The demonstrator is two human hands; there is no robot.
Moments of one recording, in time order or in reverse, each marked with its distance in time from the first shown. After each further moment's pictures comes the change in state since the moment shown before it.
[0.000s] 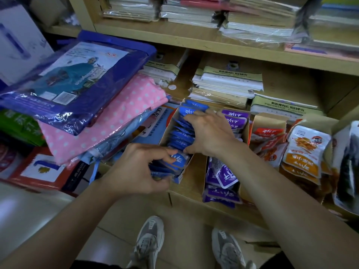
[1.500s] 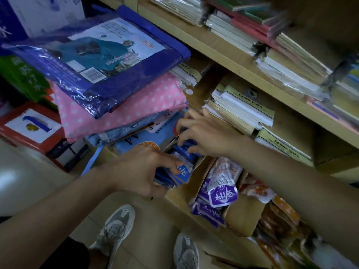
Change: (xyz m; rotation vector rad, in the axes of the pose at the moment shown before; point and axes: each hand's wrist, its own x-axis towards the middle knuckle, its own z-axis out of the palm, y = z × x) left_hand -0.002 0.002 -0.012 0.010 -0.175 -0.076; right_hand 0.052 -0.010 -0.037 -0.217 -0.230 -0.682
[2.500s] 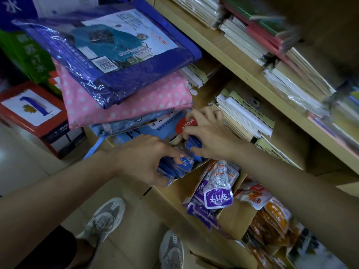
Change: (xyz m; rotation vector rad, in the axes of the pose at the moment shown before) left_hand 0.015 -0.011 0.000 0.050 -0.062 -0.097; right_hand -0.003 0.009 0.012 -0.040 0.089 0.069
